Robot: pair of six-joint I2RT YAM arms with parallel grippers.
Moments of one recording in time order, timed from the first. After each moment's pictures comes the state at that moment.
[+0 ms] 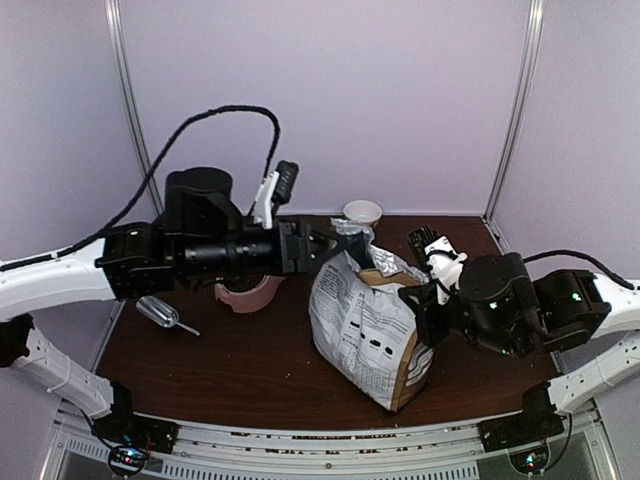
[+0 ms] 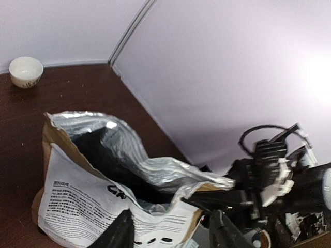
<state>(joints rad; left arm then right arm) -1.20 1.37 1.28 -0.20 -0.03 -0.69 1.45 1.07 1.04 -0.56 0.76 0.42</state>
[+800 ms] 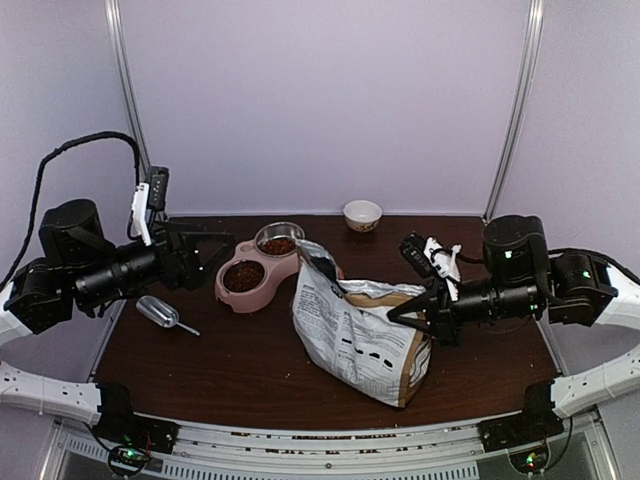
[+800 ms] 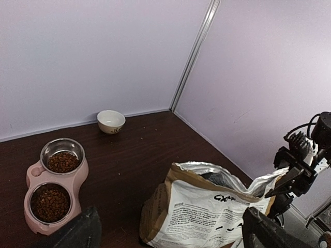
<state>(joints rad) -1.11 0.79 0.98 -0.32 -0.29 -0.40 1.16 0.97 1.01 -0.52 -0.07 0.16</state>
